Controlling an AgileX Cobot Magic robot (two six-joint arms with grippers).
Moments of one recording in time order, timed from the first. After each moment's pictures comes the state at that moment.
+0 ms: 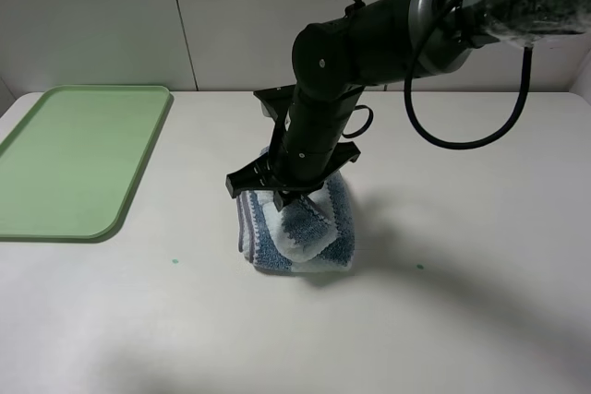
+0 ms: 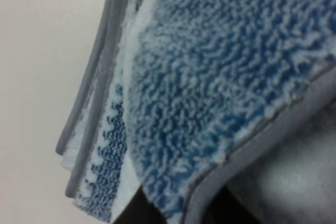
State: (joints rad) left arm -0.53 0.68 -0.80 0.40 1.04 0.09; right arm 0.79 2.01 -1.32 0.14 0.73 0.18
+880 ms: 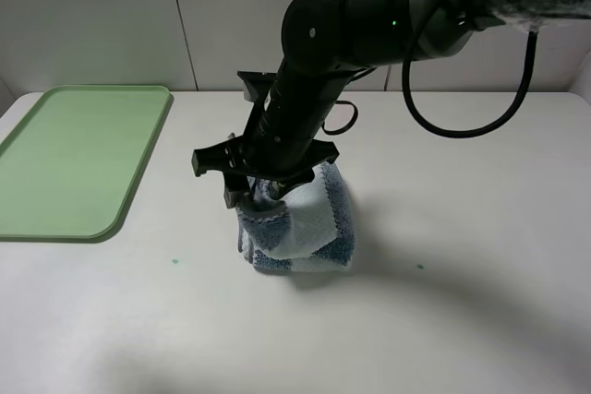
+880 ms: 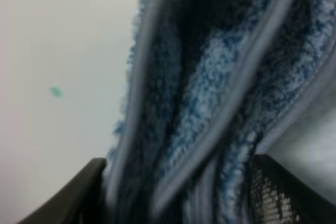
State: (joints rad) left arm -0.53 0.68 -0.80 0.40 1.04 0.09; right arm 0.82 1.98 -1.38 0.34 0.73 0.18
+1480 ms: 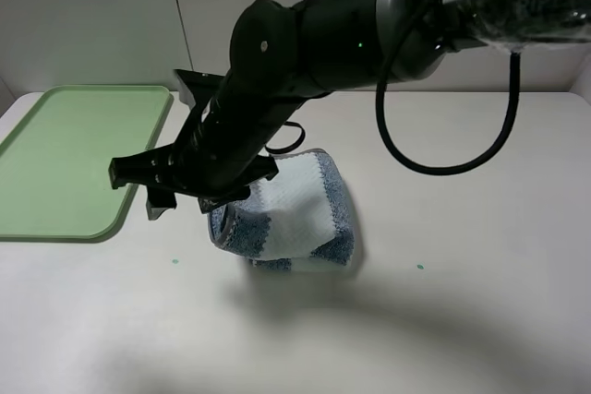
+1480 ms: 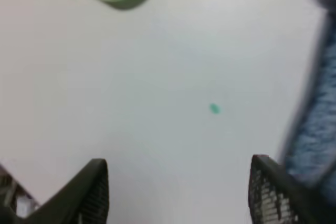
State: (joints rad) left arm -0.53 0.68 -0.80 0.40 1.04 0.09; right arm 0.95 1.98 -1.38 0.51 0.59 0.11
